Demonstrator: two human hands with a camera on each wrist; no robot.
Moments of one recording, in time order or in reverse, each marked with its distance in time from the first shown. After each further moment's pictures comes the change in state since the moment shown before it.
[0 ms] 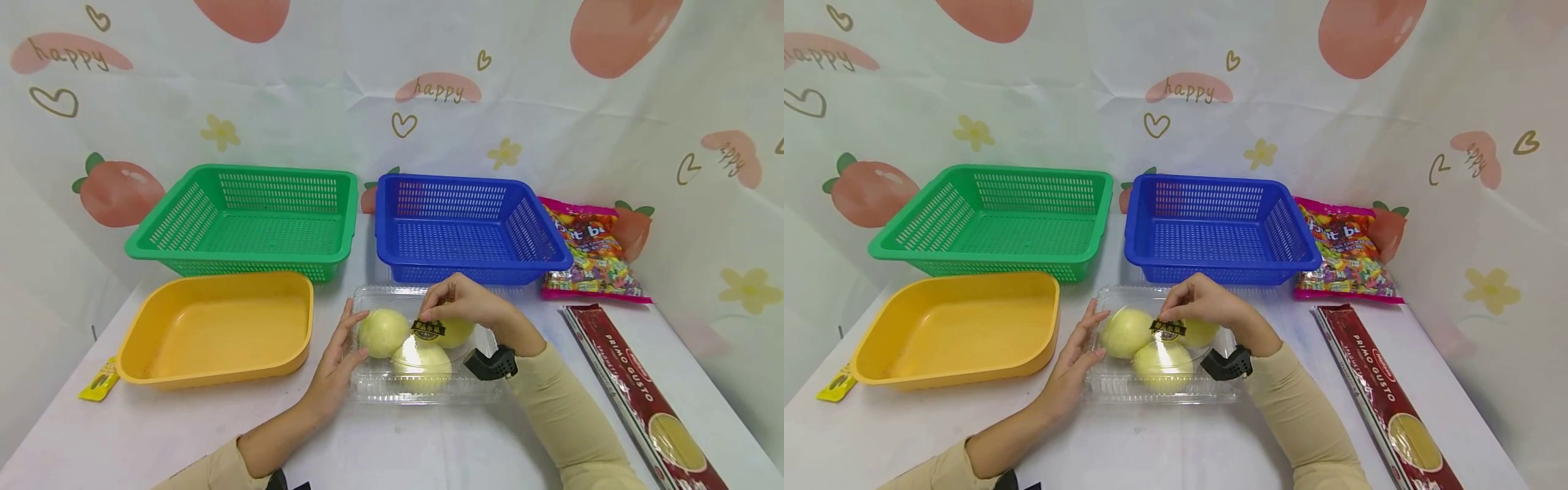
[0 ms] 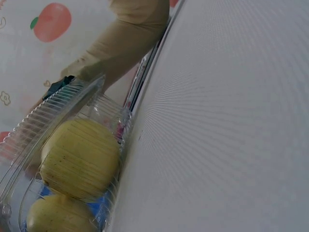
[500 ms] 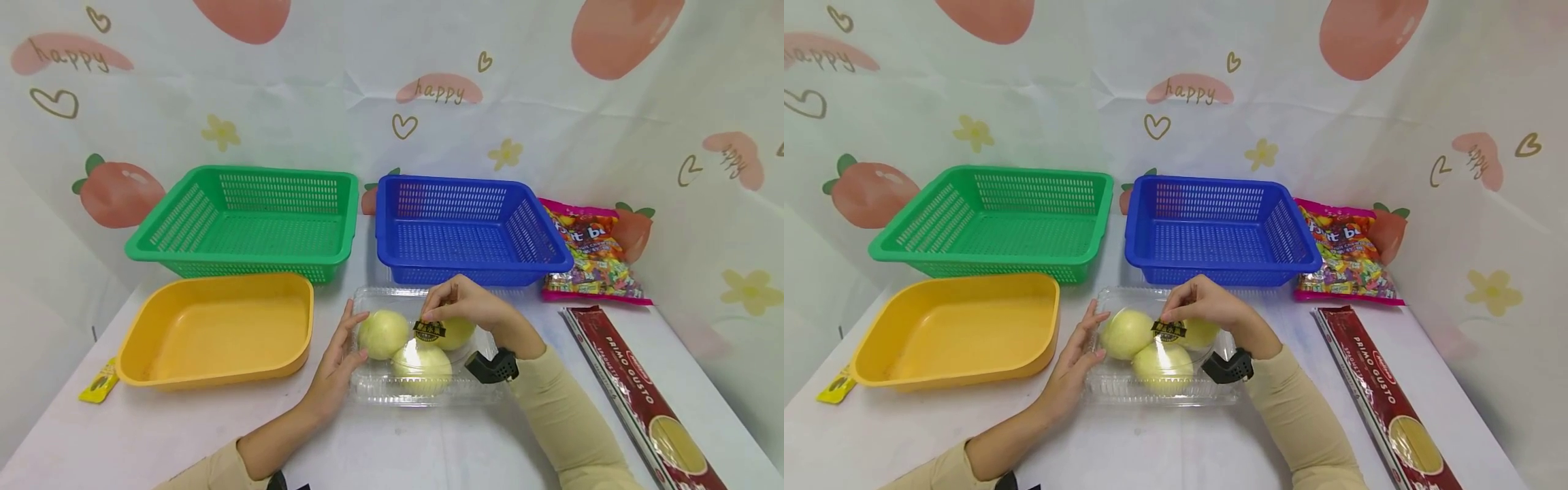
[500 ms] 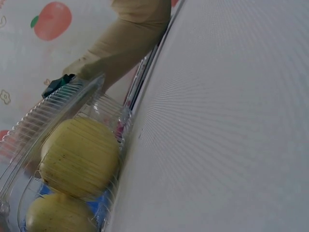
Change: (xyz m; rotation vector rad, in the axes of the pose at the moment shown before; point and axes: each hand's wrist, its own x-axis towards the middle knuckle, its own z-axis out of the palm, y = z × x) left_hand 0.001 0.001 0.000 -0.013 -0.004 0.005; right_hand -0.002 0.002 -0.001 0.119 0.010 -0.014
